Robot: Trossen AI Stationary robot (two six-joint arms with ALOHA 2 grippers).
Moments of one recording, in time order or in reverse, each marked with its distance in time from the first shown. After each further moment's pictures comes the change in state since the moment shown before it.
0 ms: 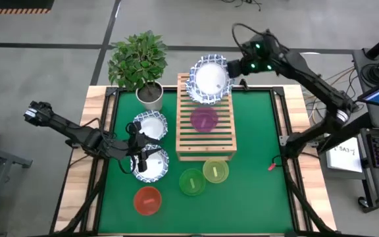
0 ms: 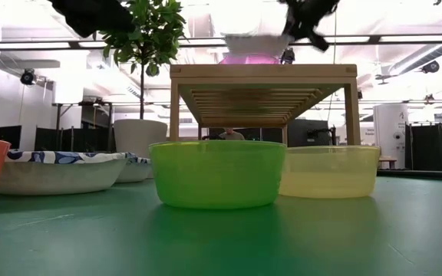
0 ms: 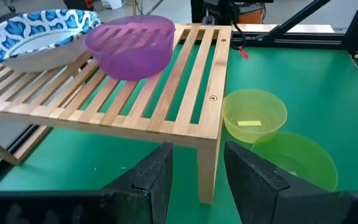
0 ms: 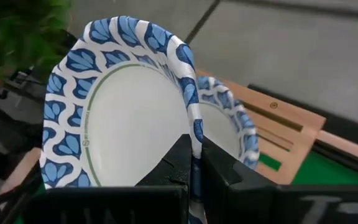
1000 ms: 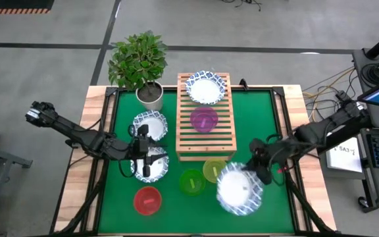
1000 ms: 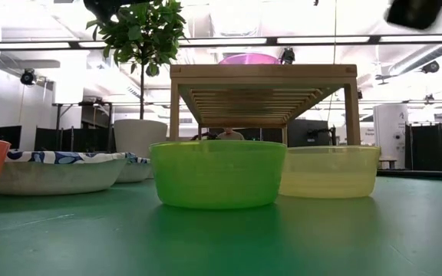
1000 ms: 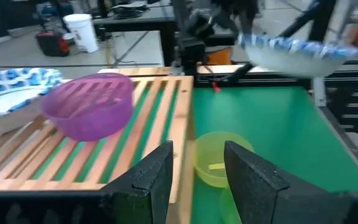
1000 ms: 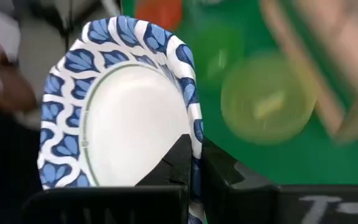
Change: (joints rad) left arm 0.000 0.080 -0.002 0.296 0.065 0.162; right arm 1.195 -0.481 -0.735 0.225 0.309 0.380
